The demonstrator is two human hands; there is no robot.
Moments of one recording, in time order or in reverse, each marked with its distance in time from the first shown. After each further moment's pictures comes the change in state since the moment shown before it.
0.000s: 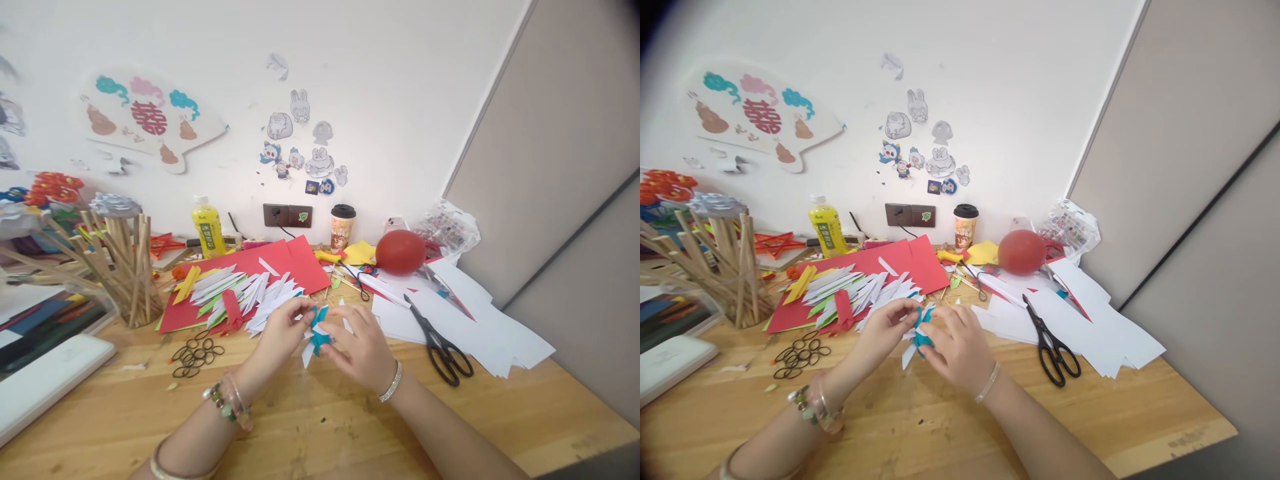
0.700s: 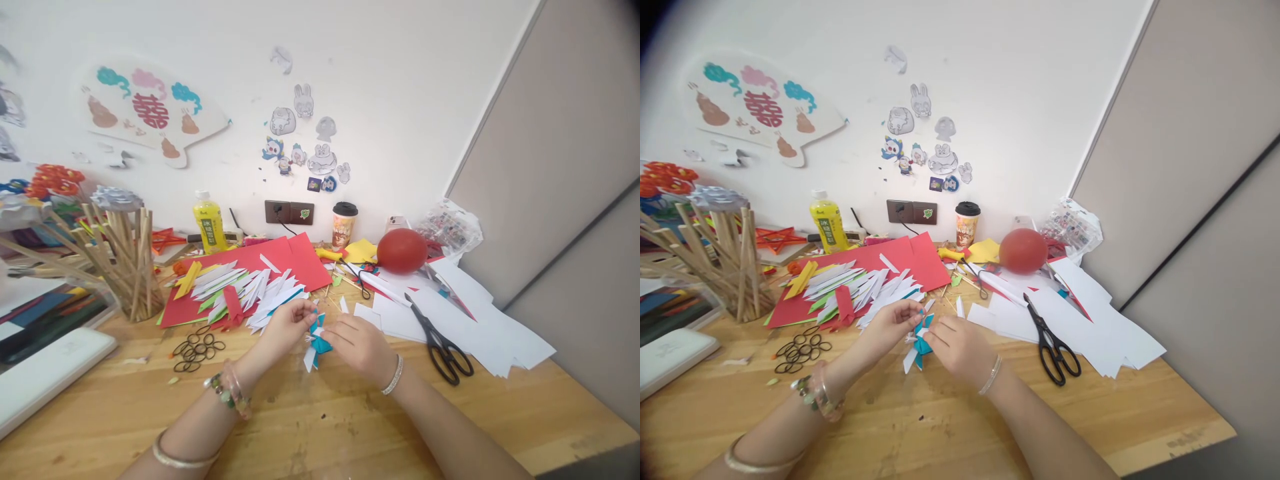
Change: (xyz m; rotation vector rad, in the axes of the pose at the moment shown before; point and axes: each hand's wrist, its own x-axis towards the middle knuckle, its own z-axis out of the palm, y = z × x) left_hand 0.004 -0.005 -0.001 -0.119 -0.105 -0.166; right_hand 0.000 0.009 0.008 -0.090 -0.083 -0.305
